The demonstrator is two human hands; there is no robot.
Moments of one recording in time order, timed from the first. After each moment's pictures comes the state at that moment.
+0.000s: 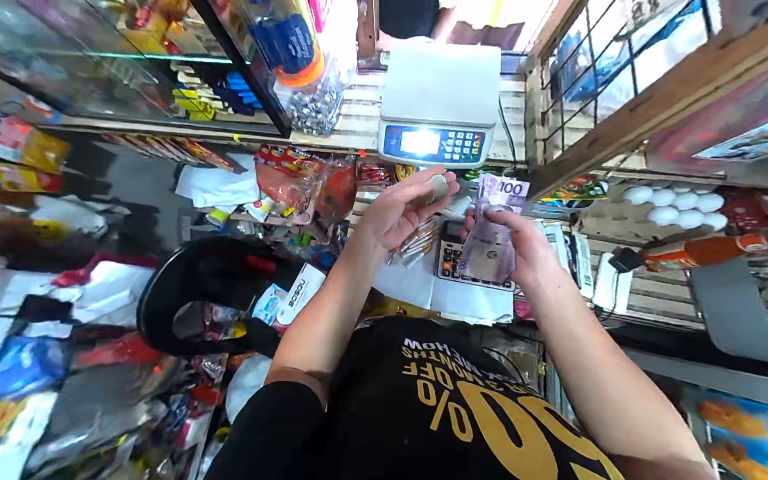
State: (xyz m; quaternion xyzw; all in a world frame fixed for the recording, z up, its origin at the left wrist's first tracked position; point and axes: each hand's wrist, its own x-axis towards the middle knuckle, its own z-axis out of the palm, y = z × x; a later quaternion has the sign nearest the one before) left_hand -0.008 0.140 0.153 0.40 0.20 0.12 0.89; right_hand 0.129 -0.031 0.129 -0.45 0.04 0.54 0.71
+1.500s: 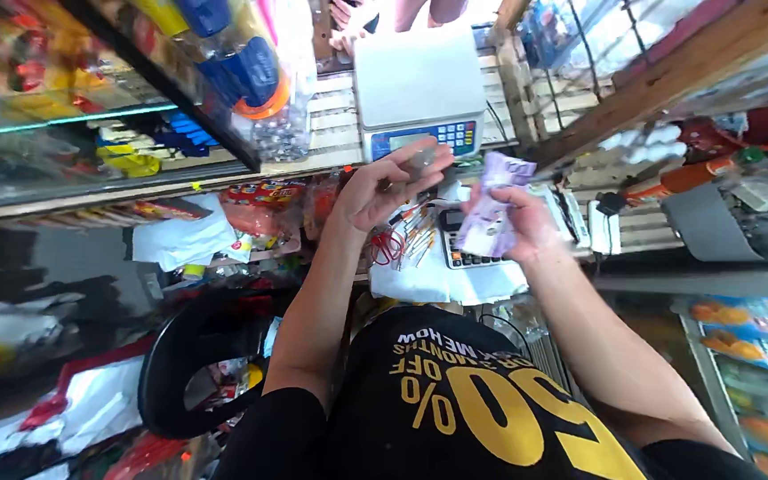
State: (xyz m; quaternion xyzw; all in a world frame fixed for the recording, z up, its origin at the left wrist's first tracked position) left_hand 0.006 0.245 0.150 0.34 0.04 -0.02 0.94; right_hand 0.106 0.019 0.134 -0.45 0.11 0.42 0.78
